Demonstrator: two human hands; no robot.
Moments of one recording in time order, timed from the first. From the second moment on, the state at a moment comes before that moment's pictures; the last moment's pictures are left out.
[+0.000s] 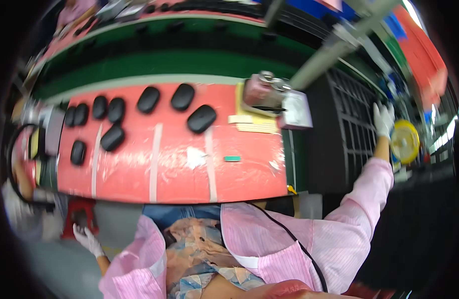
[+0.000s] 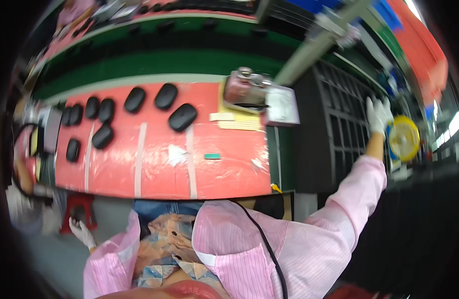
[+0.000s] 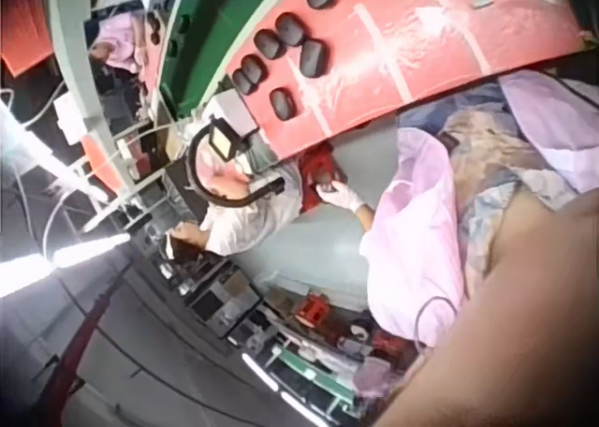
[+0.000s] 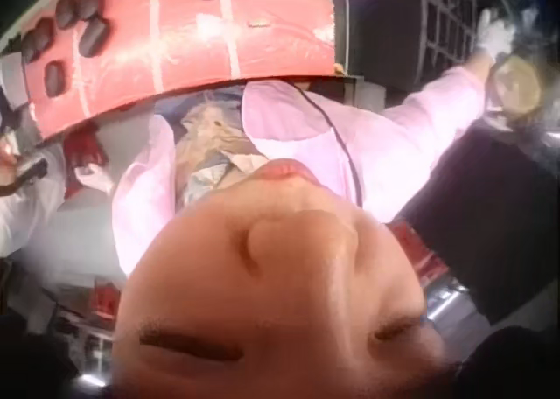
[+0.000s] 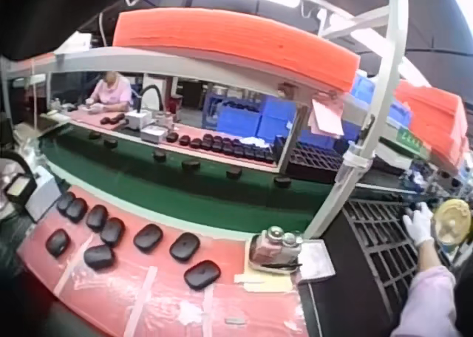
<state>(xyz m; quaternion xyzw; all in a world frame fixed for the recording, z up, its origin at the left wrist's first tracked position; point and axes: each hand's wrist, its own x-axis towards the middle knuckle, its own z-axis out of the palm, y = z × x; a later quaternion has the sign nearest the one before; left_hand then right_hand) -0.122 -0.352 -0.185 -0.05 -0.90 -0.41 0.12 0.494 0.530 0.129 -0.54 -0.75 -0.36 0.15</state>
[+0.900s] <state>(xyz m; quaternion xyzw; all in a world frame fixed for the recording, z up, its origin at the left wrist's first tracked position) -0.013 -0.476 -0.252 0.10 -0.86 -0.20 -0.46 0.582 0.561 0.042 -0.62 -0.73 -0.25 -0.11</state>
